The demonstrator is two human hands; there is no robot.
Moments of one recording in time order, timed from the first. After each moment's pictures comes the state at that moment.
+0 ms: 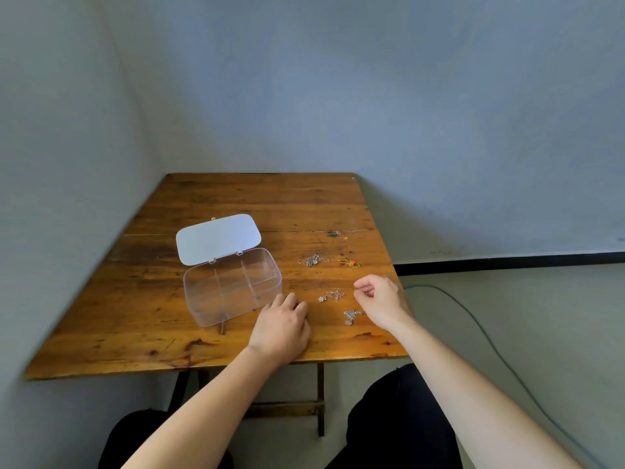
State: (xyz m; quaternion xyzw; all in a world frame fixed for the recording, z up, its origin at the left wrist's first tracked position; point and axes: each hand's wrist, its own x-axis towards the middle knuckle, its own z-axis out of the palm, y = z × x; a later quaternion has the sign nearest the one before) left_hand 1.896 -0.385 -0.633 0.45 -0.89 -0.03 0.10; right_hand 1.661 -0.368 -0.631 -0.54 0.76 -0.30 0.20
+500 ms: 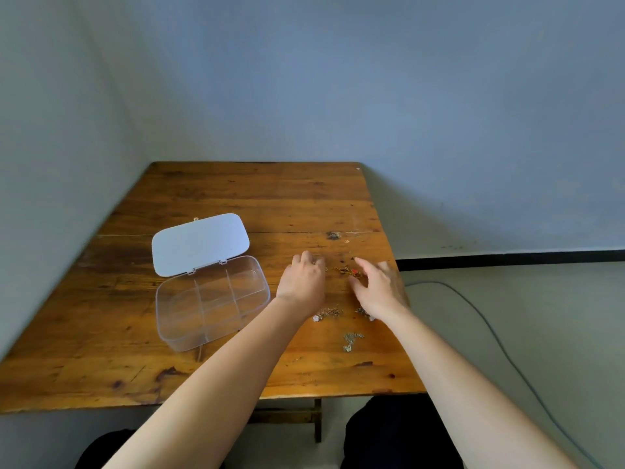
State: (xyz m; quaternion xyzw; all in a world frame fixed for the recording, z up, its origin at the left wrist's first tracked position) left_hand 1.807 -0.481 -0.606 0.52 -0.85 -0.07 0.05; right_hand 1.642 -0.438 -0.642 -0.55 0.80 -0.19 0.17
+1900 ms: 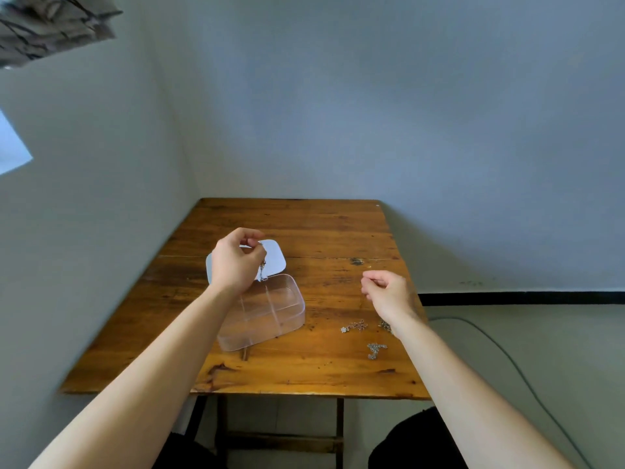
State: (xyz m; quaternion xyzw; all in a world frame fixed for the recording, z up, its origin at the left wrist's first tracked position) left_hand 1.958 -0.473 -0.500 0.58 -0.61 -0.25 0.48; right_hand 1.695 -0.409 -0.573 -0.43 0.71 -0.48 0.29
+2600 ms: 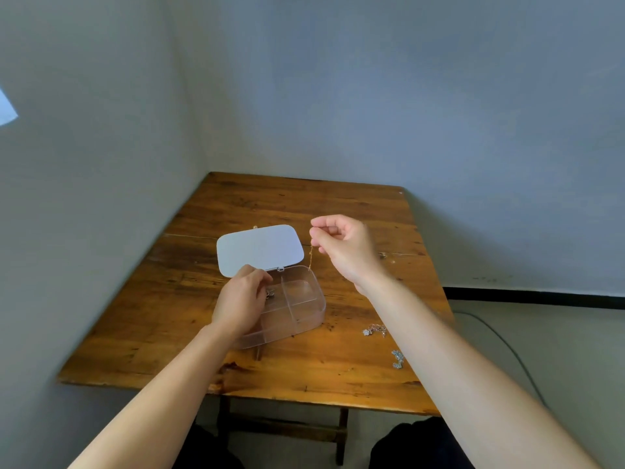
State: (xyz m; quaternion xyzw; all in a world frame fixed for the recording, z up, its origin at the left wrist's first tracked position) left_hand 2.001 -0.486 -0.600 0.59 -0.75 -0.10 0.28; right_hand 1.794 -0.479 -0.510 -0.57 0.55 -0.51 0.34
